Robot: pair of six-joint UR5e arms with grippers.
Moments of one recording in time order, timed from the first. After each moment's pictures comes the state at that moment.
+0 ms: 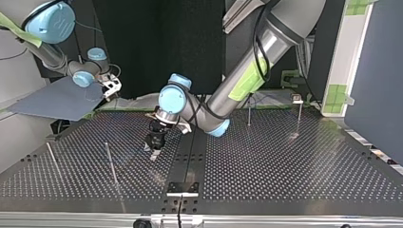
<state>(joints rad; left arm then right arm) -0.61 -2.35 -1.02 -2.74 -1.71 -2.25 1.59 -0.48 1.38 -0.39 1.39 2.01</state>
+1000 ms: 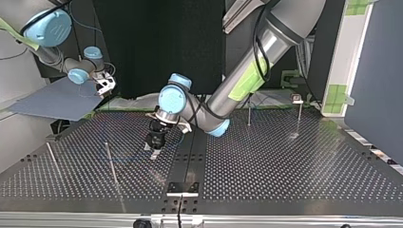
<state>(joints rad) -0.61 -2.35 -1.02 -2.76 -1.71 -2.25 1.53 -0.41 1.34 -0.41 1.38 2.01</state>
